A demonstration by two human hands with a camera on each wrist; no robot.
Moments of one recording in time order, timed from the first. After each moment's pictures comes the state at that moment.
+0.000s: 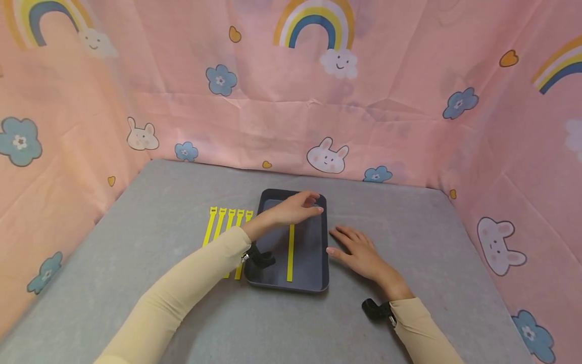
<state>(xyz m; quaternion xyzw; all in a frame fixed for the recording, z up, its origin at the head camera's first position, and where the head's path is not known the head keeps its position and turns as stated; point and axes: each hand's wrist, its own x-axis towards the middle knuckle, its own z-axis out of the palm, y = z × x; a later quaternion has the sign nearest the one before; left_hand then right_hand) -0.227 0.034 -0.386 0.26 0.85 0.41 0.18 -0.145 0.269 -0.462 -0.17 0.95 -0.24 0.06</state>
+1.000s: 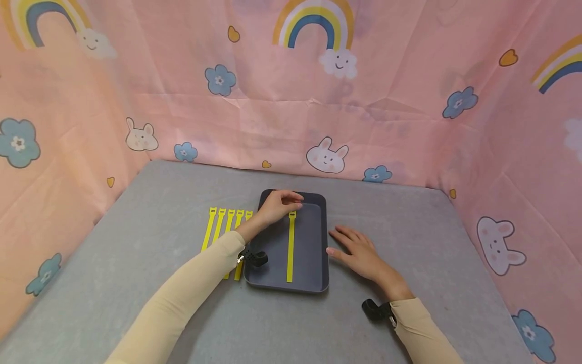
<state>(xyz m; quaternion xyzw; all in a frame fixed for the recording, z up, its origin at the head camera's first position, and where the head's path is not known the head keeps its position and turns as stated) -0.259 0.005 -0.444 0.20 0.82 0.53 0.07 -0.145 0.269 -0.462 -0.16 0.95 -0.24 0.07</state>
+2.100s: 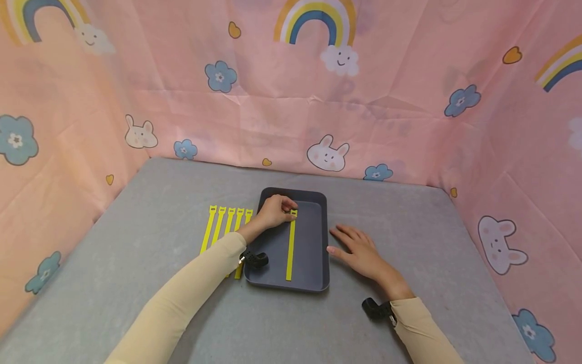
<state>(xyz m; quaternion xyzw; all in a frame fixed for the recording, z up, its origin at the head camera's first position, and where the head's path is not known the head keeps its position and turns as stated) -0.257 0.004 -0.456 0.16 0.89 0.42 0.06 -0.144 0.268 -0.462 -0.18 0.95 -0.25 0.06</state>
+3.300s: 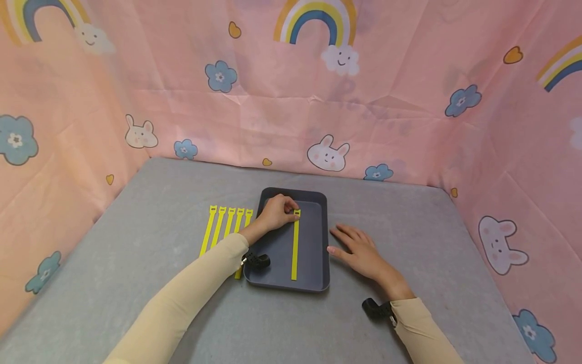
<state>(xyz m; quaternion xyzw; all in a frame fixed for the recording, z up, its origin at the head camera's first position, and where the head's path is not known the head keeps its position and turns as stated) -0.258 0.008 -0.466 0.20 0.91 0.37 0.02 -0.145 0.269 -0.463 -0.16 0.96 -0.23 0.07</state>
